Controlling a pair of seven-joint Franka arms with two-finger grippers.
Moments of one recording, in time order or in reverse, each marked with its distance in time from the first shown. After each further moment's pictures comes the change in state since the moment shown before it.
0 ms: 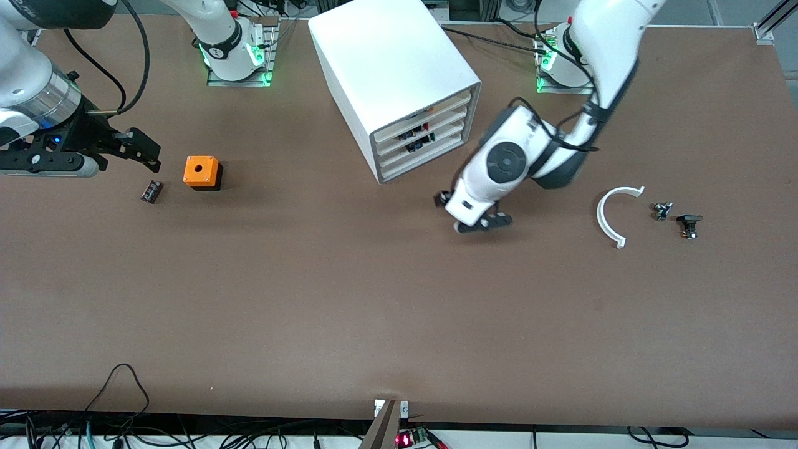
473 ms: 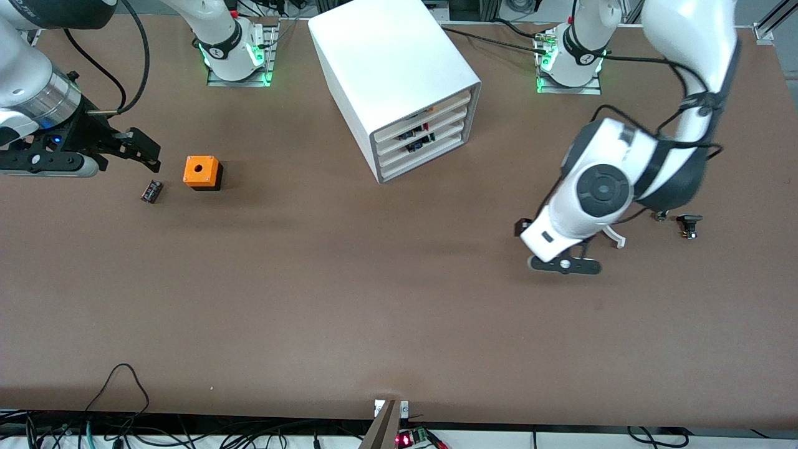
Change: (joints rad) left arm 0.163 -0.019 0.004 0.328 0.199 -0.425 0.379; right arm 0.000 0.000 0.000 0.000 0.000 0.000 0.000
